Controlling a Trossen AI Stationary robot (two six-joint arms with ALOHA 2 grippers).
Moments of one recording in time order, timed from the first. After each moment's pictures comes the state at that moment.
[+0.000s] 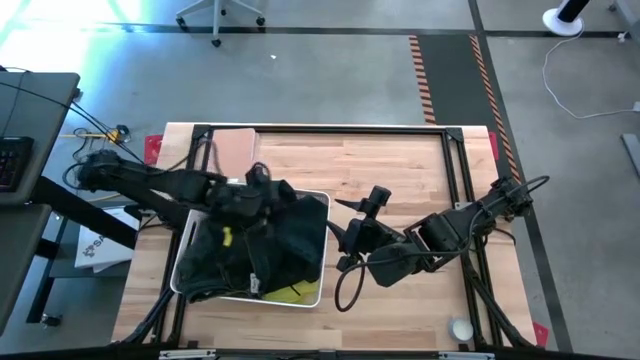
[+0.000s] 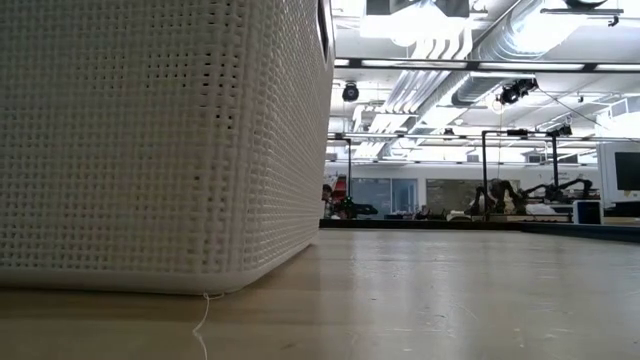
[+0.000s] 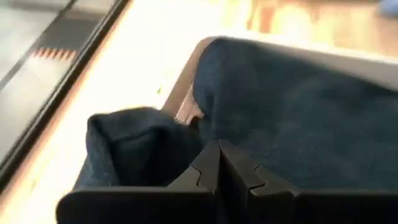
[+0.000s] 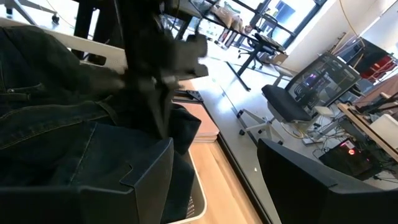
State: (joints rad) left arm -0.24 1.22 1.15 -0.70 -0.44 -0.27; right arm 0.52 1.78 1.95 -0.79 1.04 0.05
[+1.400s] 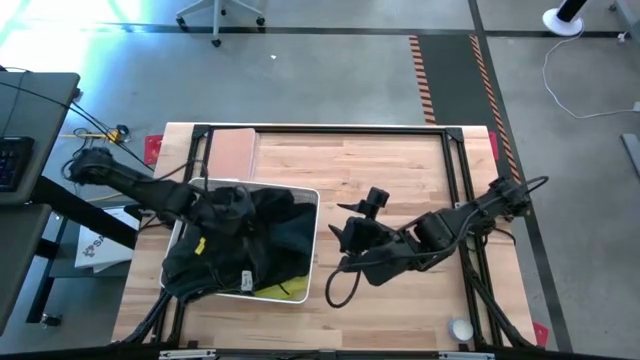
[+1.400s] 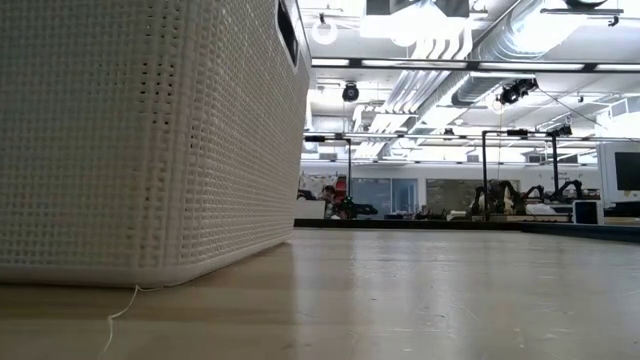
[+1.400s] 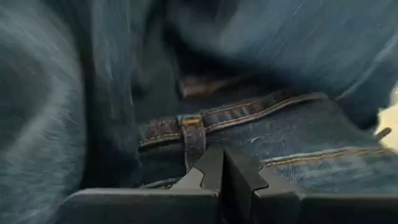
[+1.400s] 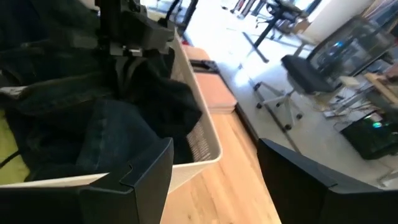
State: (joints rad) left arm -0.37 1.02 0.84 -0.79 -0.23 -0.75; right arm 0.50 1.79 1.95 -0.96 0.94 0.25
